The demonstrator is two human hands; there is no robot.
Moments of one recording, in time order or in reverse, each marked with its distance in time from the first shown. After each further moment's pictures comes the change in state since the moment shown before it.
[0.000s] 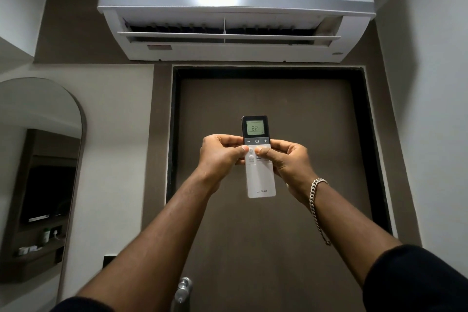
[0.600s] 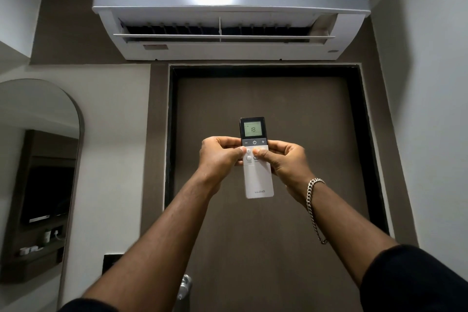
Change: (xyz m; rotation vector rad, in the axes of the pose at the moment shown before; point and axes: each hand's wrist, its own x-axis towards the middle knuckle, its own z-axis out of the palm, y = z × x) left_hand -0.005 -0.001 0.010 0.014 0.029 -0.024; right_hand -0.011 -0.006 -0.003 -0.013 0.009 -0.001
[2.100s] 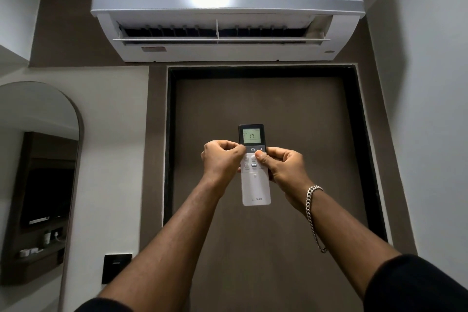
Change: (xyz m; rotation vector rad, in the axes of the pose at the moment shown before) left_hand -0.009 0.004 0.018 0.069 0.181 -0.008; right_hand -0.016 -0.001 -0.001 -0.005 0.024 0.038
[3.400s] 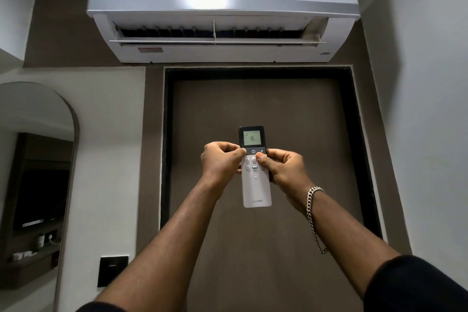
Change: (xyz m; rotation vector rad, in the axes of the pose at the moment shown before) left_hand -0.006 0.008 -0.001 -0.032 -0.080 -0.013; right_hand 0.002 0.003 -0.007 -0.031 0.012 0.021
